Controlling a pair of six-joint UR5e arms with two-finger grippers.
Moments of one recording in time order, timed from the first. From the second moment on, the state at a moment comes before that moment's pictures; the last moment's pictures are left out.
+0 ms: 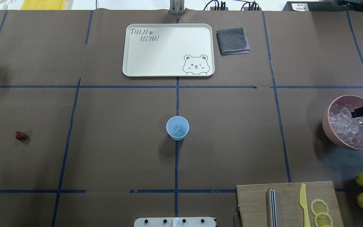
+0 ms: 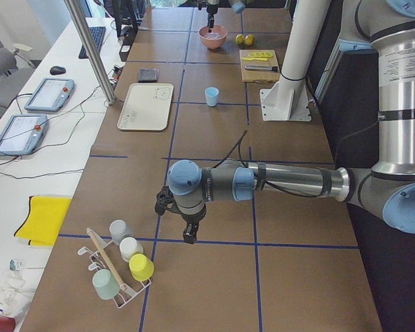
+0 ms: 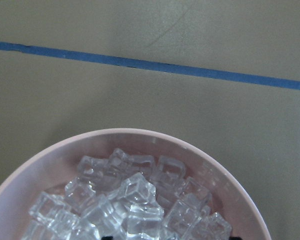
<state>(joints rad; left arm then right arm) -1.56 -1.45 -1.76 -1.46 -2.39 0.24 1.08 -1.78 1.79 -1.01 2.14 0.60</state>
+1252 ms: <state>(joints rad) -1.56 -1.45 -1.76 -1.46 -2.39 0.24 1.06 -1.80 1.79 -1.01 2.12 0.59</state>
